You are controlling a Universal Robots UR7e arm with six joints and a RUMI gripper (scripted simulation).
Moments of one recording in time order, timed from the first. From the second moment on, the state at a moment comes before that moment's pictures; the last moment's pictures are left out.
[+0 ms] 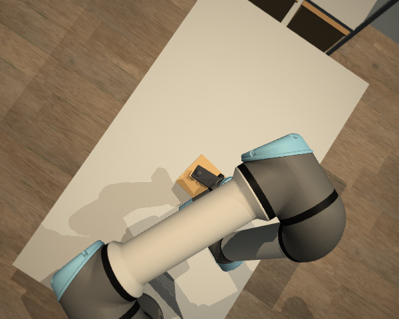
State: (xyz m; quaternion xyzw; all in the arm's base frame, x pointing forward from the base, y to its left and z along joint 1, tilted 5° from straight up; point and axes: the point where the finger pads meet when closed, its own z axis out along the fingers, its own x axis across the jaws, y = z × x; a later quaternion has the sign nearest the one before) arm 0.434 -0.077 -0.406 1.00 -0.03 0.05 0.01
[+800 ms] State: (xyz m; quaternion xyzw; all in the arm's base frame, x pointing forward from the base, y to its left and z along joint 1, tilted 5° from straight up) arm 0.434 -0.077 -0.406 1.00 -0.03 0.05 0.01
